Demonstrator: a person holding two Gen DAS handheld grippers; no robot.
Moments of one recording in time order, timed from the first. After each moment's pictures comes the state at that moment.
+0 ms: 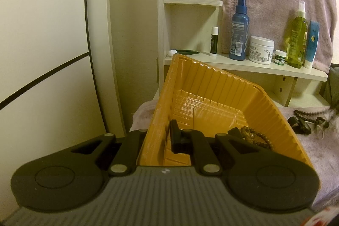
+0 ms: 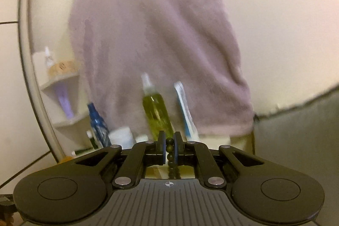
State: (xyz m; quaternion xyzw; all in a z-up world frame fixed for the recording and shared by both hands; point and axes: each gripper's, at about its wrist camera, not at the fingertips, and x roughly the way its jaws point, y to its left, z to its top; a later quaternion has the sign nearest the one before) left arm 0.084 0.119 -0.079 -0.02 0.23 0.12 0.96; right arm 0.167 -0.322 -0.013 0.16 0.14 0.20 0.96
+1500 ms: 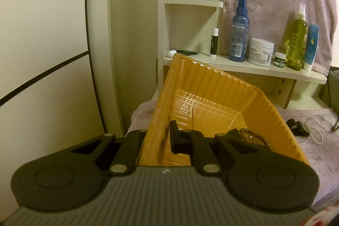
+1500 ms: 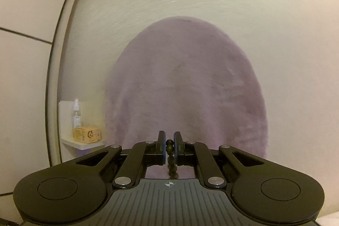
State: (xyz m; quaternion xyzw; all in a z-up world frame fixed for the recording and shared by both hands) left arm 0.083 0.120 -0.078 -0.03 0.23 0.12 0.96; right arm 0.153 -0.293 0.168 0.04 -0.04 0.24 0.97
